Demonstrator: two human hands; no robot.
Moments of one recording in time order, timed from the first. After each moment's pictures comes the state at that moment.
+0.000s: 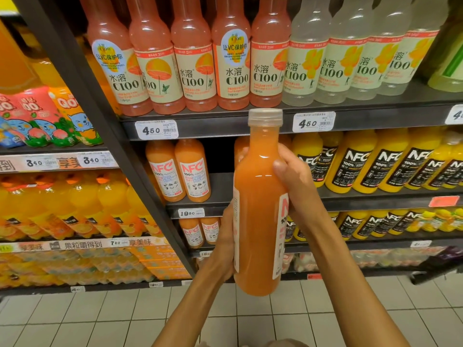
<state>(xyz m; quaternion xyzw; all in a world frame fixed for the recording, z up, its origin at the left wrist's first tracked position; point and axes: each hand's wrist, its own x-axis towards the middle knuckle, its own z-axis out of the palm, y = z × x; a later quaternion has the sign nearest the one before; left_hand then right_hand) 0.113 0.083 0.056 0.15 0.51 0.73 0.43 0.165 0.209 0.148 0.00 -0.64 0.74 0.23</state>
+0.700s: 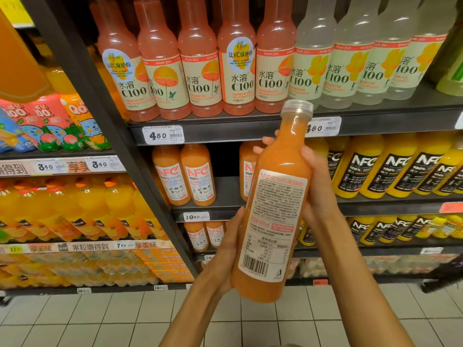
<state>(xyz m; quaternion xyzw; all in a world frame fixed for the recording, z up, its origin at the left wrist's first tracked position) 0.119 0.069 0.075 0.14 0.49 0.71 0.48 0.155 0.224 0.149 0.00 -0.48 0.85 0.21</state>
